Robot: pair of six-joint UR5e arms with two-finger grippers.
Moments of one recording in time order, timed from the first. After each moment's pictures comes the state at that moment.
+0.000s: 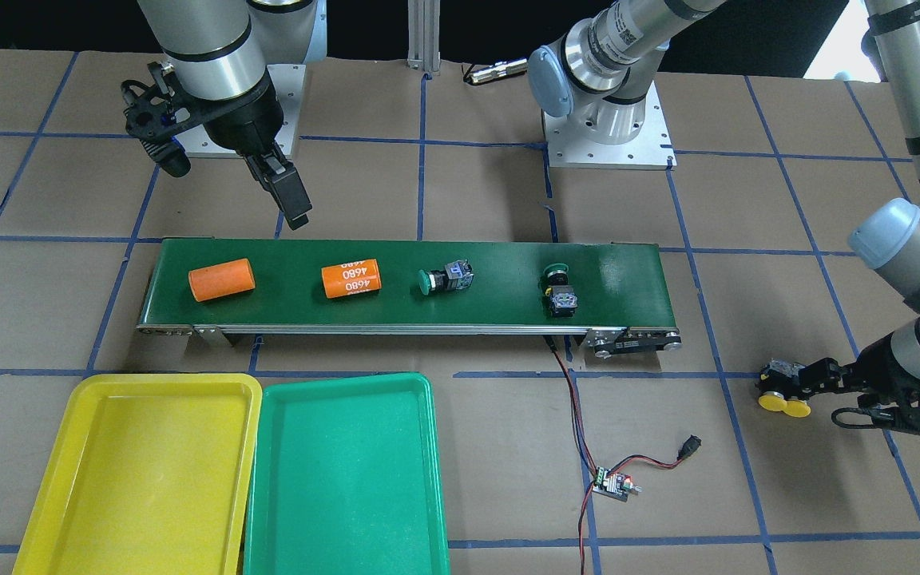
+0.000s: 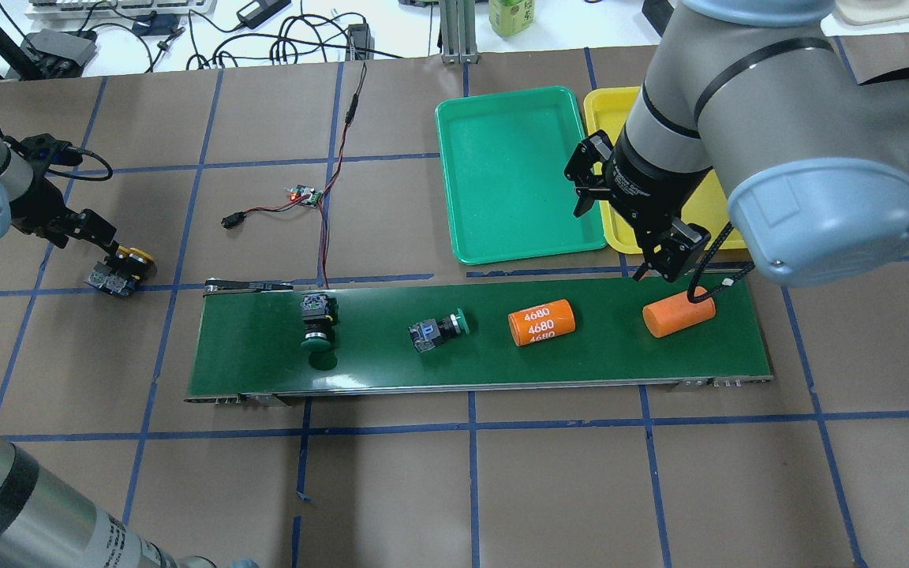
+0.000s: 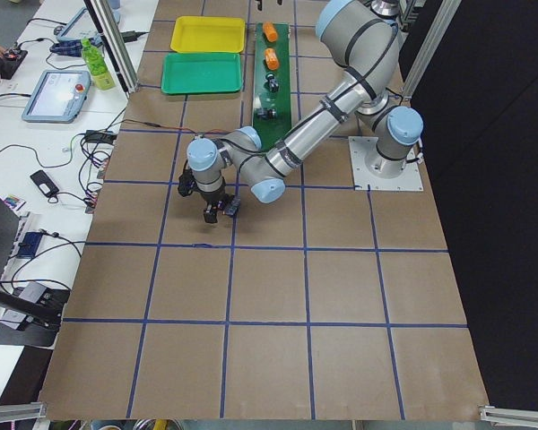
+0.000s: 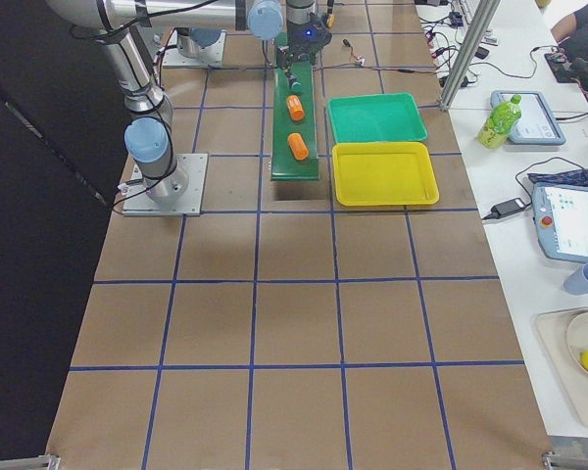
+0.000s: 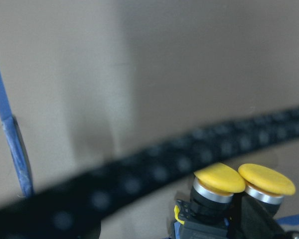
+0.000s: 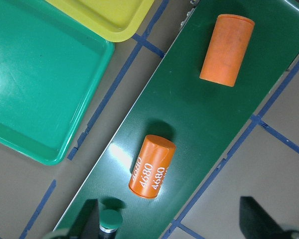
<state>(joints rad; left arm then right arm) -1.00 -2.12 -1.64 -0.98 1.57 0.75 1.71 -1.62 1.78 -1.76 -1.50 1.13</state>
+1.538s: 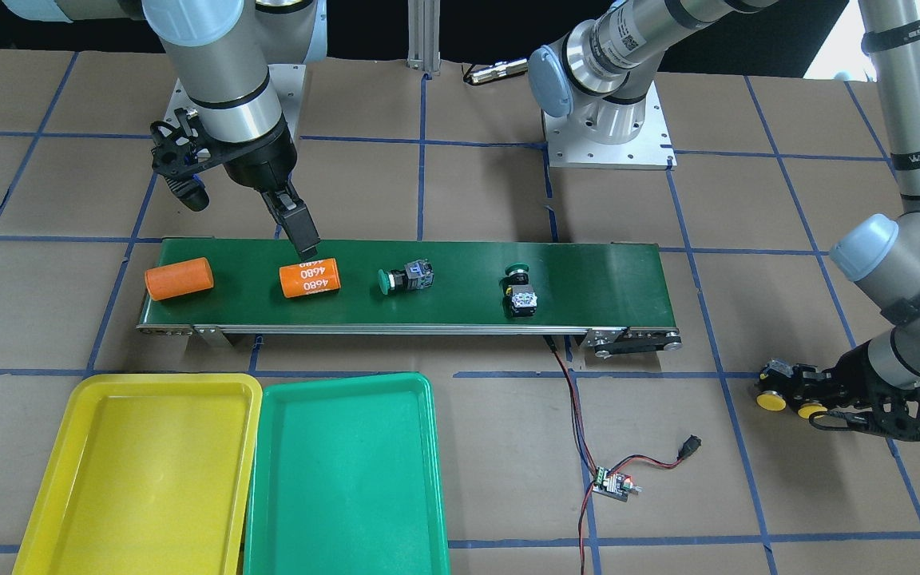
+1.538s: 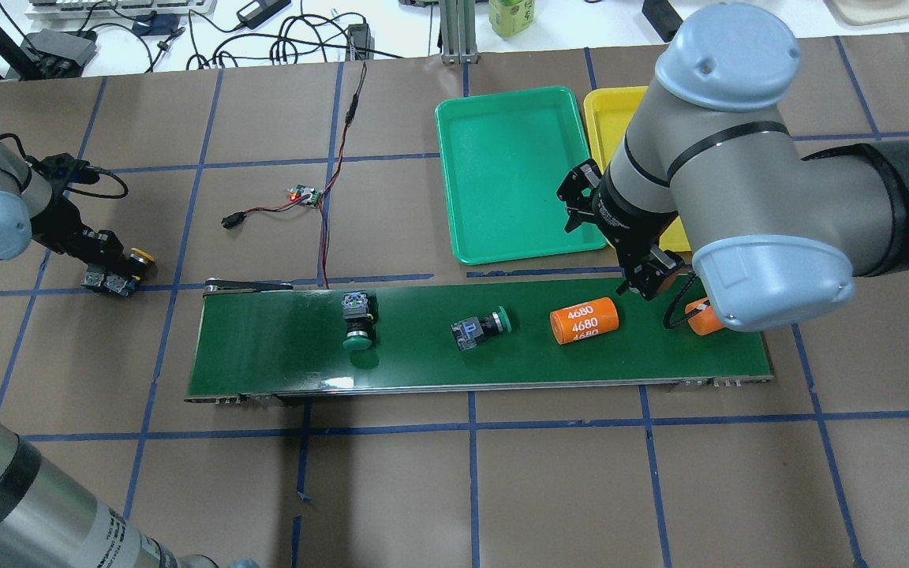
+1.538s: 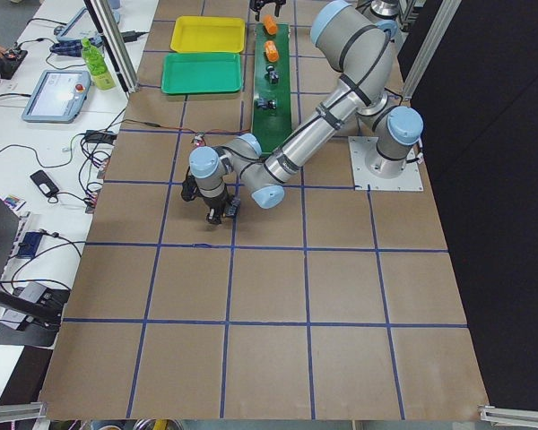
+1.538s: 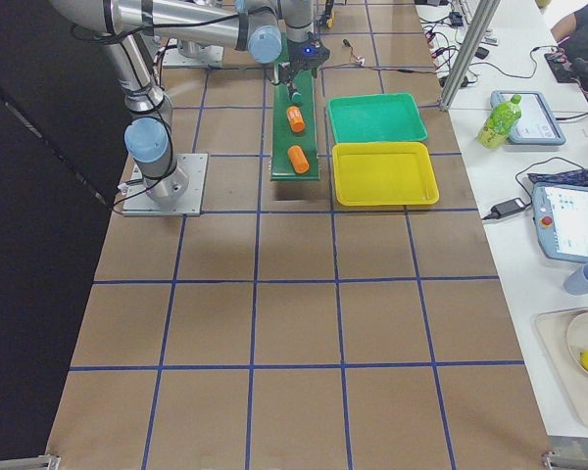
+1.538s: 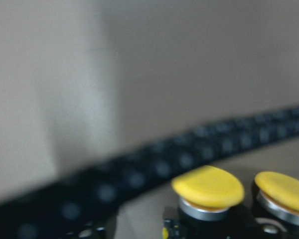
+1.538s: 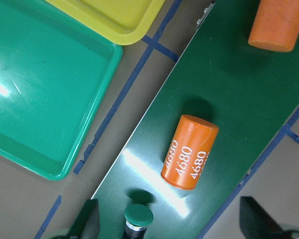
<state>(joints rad) -1.00 -2.15 -1.66 -0.94 1.58 0.76 1.71 -1.61 1.88 -1.93 -1.50 1.14</state>
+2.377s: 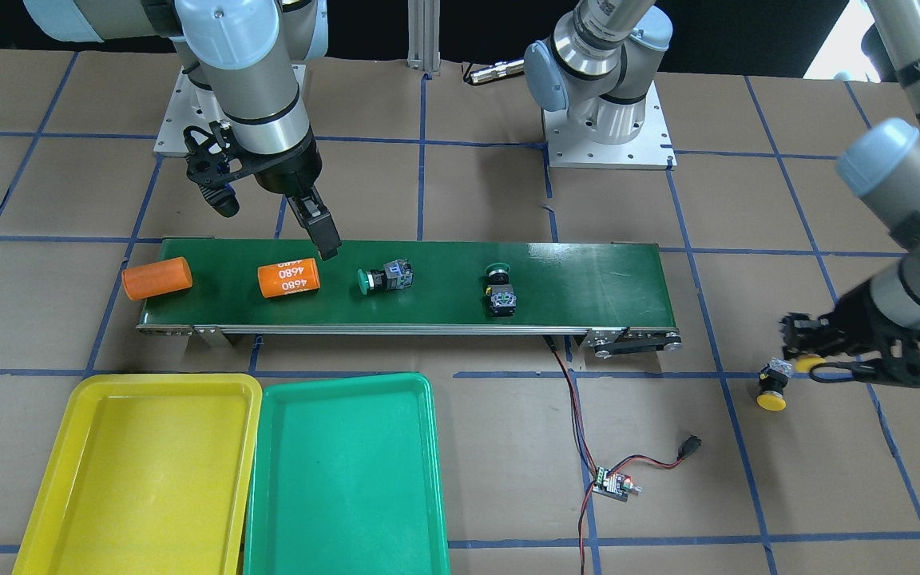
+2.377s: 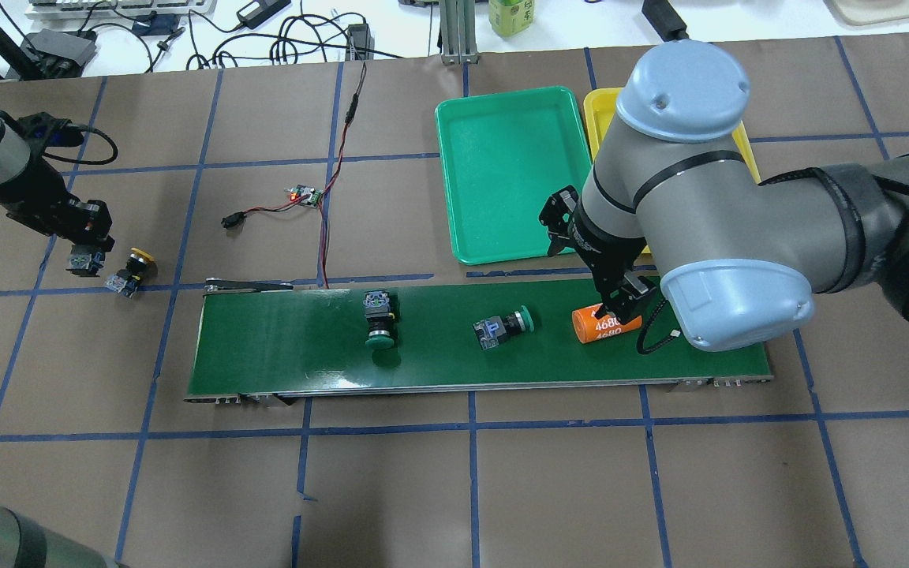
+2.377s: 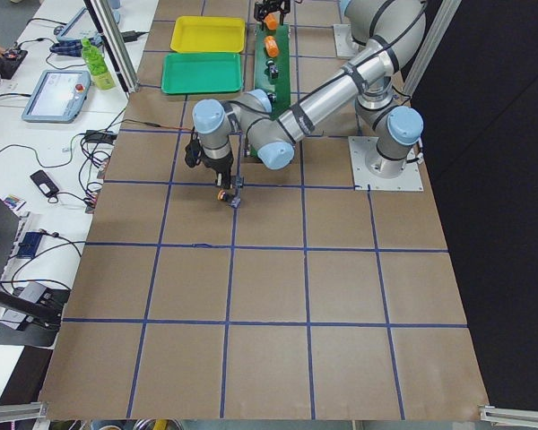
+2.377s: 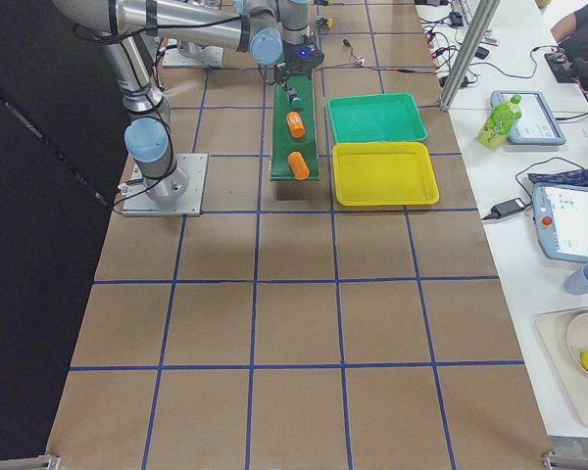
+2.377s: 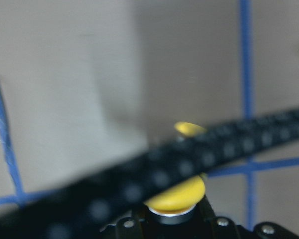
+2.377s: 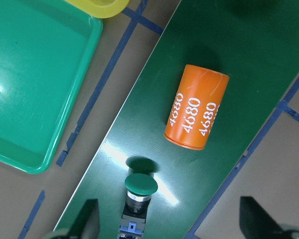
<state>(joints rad) -1.12 -1.88 -1.70 -1.21 1.58 0.53 1.77 -1.58 1.91 -1.94 -1.50 1.23</state>
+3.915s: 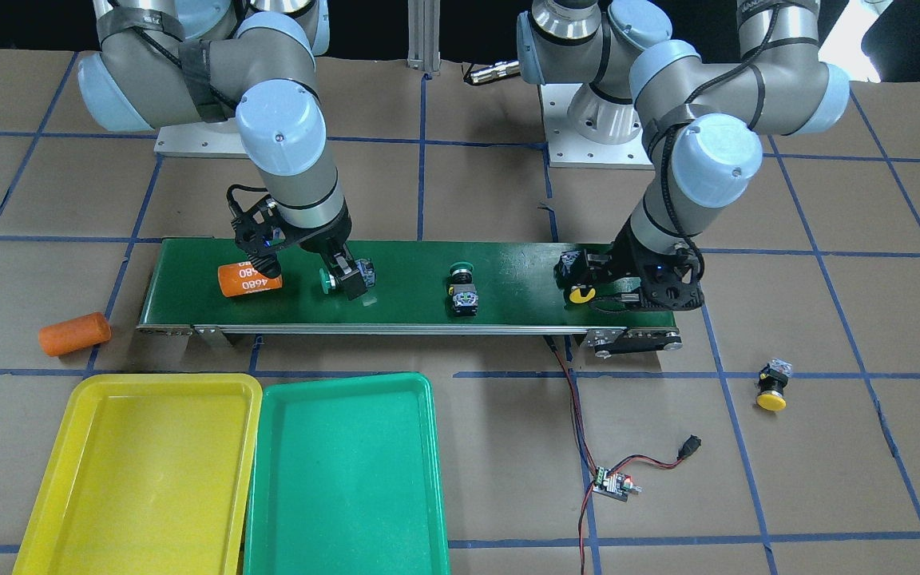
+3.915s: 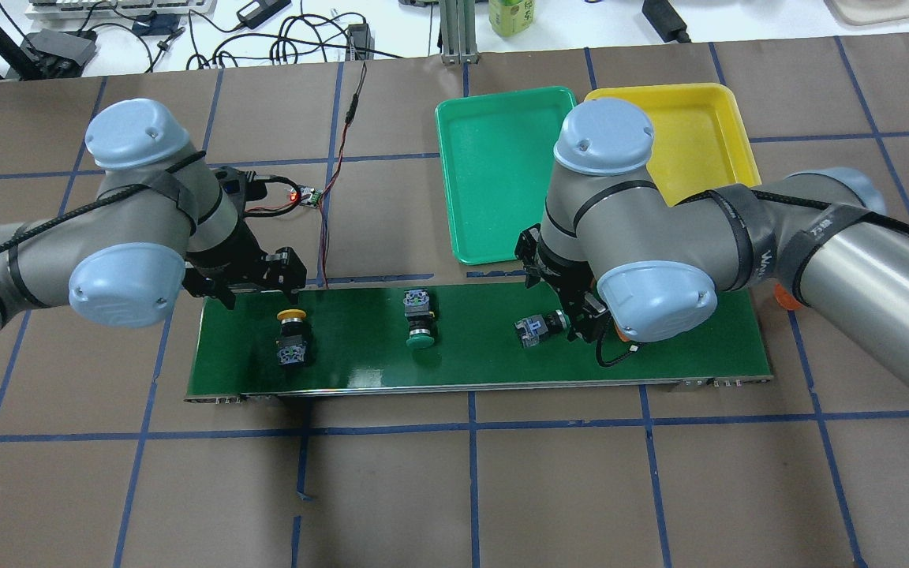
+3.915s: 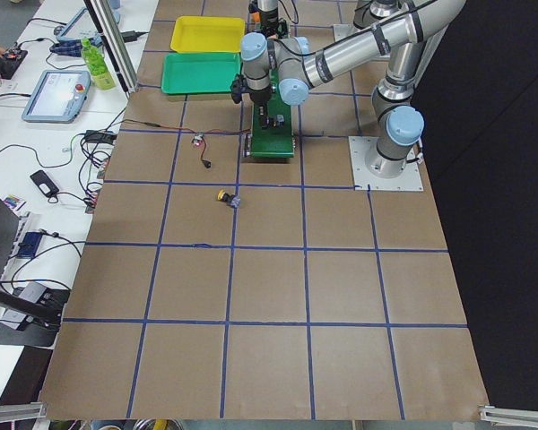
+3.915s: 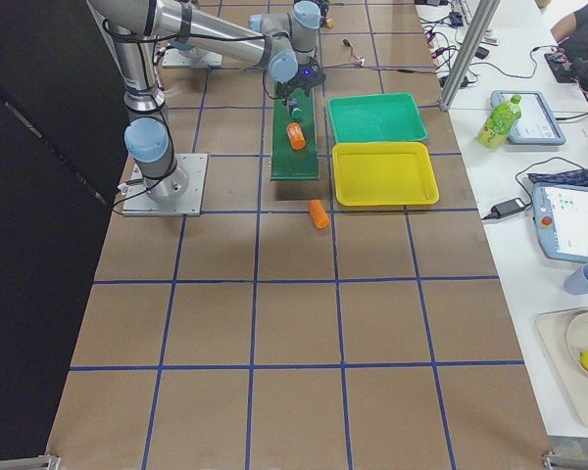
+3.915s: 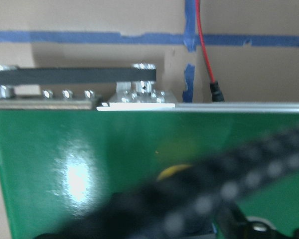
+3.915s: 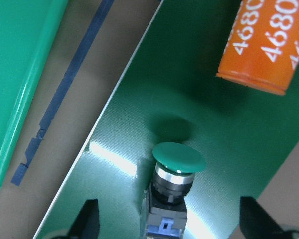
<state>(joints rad) -1.47 -1.69 -1.94 -1.17 1.56 0.05 1.81 -1.40 1.93 -2.02 -1.51 1.27</state>
